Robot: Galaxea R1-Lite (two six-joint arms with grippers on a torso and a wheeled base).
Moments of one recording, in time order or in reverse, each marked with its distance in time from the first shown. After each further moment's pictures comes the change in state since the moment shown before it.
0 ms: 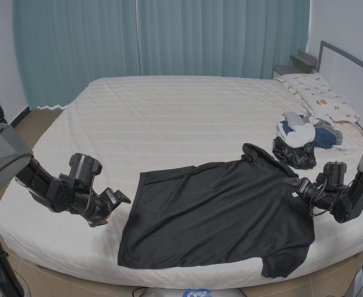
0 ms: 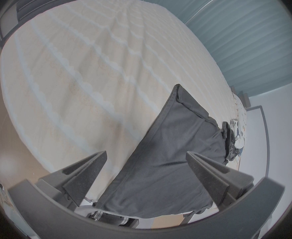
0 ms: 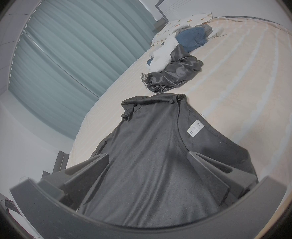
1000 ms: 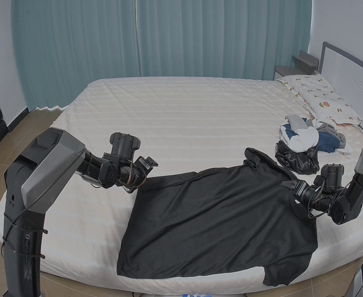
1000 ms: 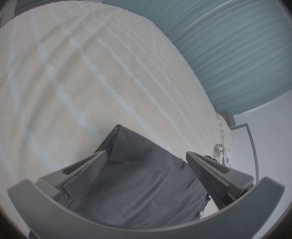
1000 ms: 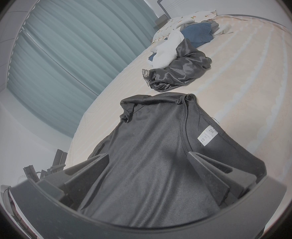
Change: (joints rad) left arm -0.073 0.393 -0.649 0.009 0.097 -0.113; right arm 0.017 0.023 0.000 -0.001 -0.003 -0.010
